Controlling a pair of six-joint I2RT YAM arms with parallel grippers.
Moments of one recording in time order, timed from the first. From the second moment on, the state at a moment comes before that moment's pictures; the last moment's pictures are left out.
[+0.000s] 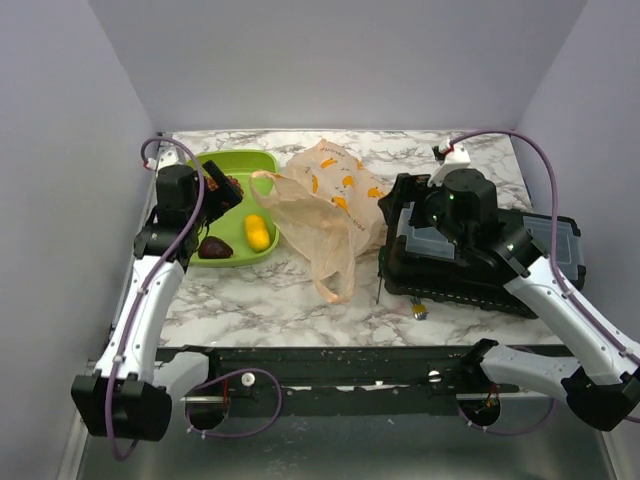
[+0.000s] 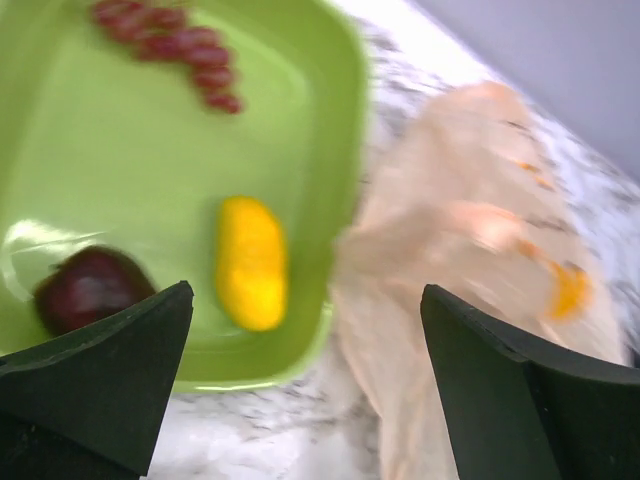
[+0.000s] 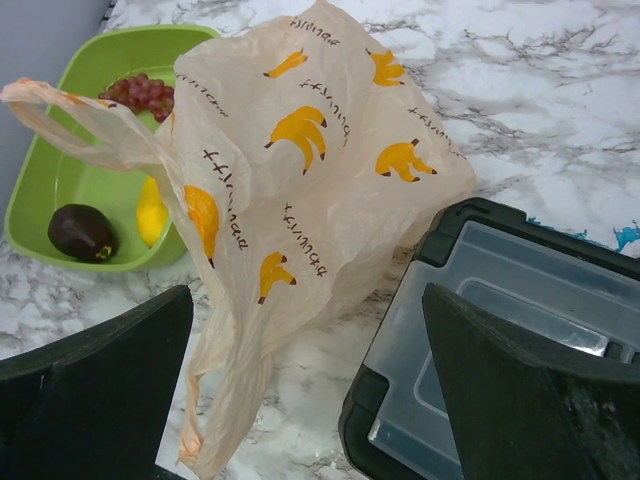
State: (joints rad) left arm -0.05 1.10 1.04 -0.49 -0.11 -0.65; right arm 0.66 1.07 1.22 -0.52 0.25 0.37
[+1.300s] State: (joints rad) left arm -0.18 0.51 1.19 -0.16 0.31 -0.34; right arm 0.66 0.66 1.34 -0.64 0.62 0.33
